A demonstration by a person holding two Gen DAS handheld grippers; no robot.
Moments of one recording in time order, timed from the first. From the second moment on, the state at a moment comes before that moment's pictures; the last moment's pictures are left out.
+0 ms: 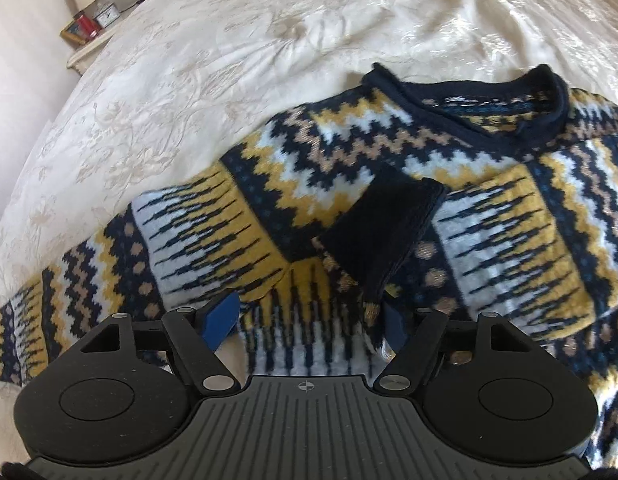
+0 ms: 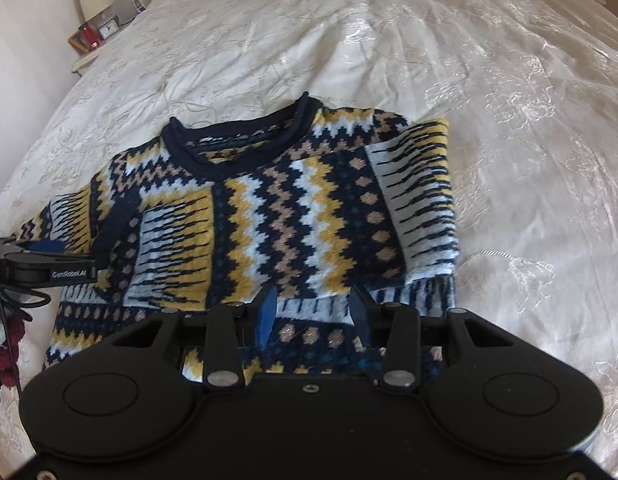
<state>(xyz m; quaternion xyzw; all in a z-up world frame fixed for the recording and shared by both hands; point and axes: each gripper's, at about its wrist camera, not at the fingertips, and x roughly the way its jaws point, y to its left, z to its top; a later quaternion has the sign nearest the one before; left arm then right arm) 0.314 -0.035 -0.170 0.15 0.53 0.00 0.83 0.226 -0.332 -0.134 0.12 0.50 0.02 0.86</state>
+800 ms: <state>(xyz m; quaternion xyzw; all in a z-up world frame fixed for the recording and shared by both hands) 0.297 0.025 -0.152 0.06 0.54 0.04 0.84 0.290 -0.393 -0.162 0.13 0.49 -0.08 0.86</state>
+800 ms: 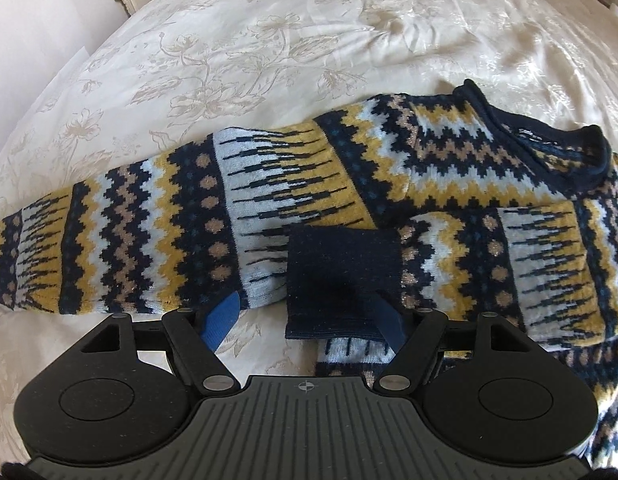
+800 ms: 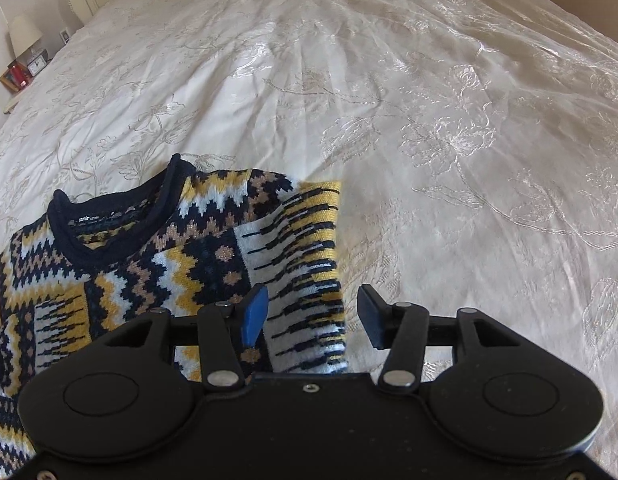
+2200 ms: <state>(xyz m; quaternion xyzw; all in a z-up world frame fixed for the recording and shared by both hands) 0.297 0.037 -0.203 0.00 0.53 0.06 0.85 0.258 -0.379 -0.200 0.12 0.52 -0.09 0.84</state>
